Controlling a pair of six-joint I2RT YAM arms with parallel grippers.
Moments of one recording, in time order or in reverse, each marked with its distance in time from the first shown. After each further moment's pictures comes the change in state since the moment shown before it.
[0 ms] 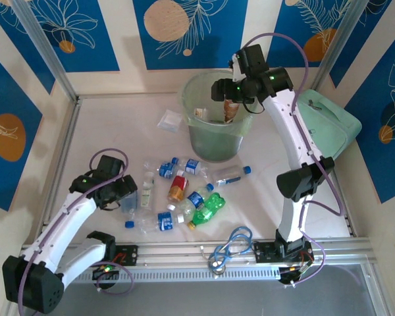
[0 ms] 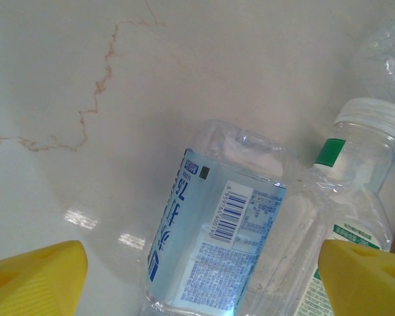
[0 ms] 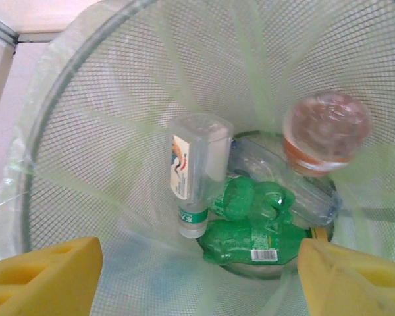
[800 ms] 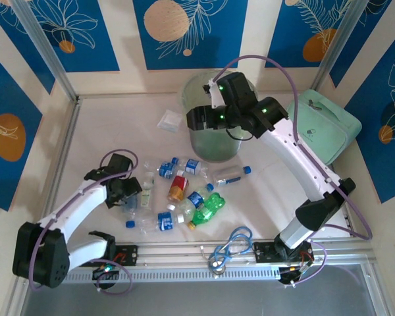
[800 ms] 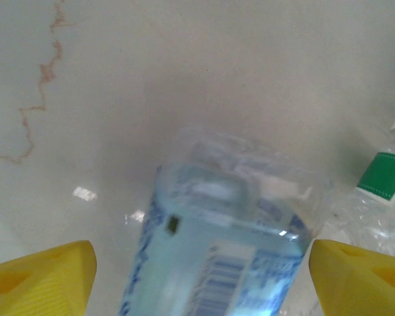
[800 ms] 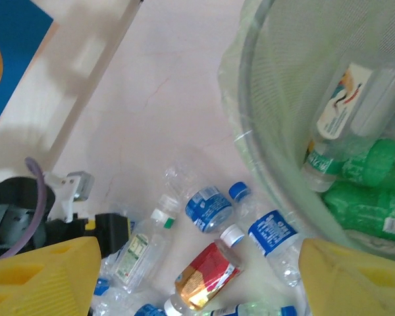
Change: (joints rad) left arm 0.000 0.229 -0.053 0.169 0.034 -0.002; right arm 0.263 -0.314 -0.443 0.238 -0.072 0.074
